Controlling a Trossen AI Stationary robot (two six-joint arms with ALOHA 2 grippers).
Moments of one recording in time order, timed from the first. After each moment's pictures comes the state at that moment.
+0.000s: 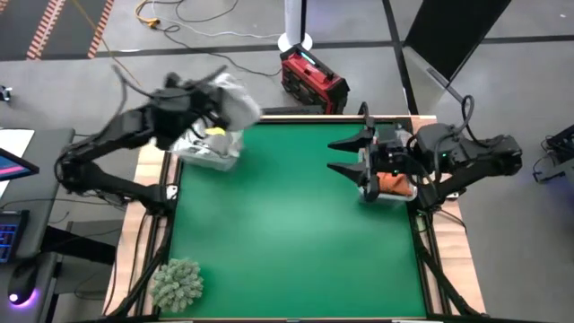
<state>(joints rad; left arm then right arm) 0.21 1.16 1.56 -0.66 -0.88 0.18 0.25 1.18 1.50 -0.27 0.34 0.13</state>
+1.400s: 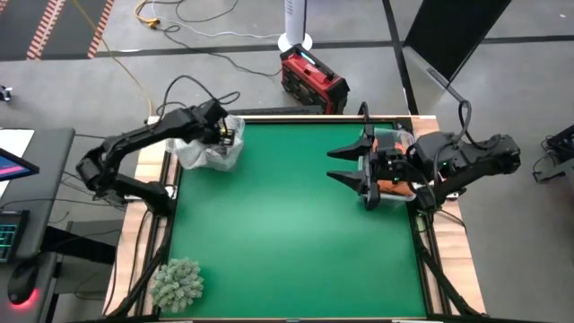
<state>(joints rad) 0.74 1.34 1.05 -0.85 -0.32 -0.60 0.32 1.19 1.50 -0.28 0.40 0.18</state>
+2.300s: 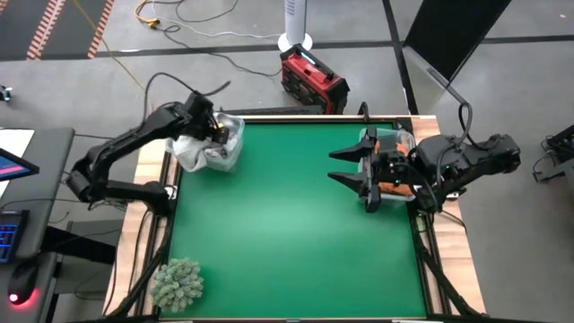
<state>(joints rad) 0.84 1.22 1.01 -0.78 -0.11 -0.39 0.35 1.19 1.50 -0.28 0.46 0.17</state>
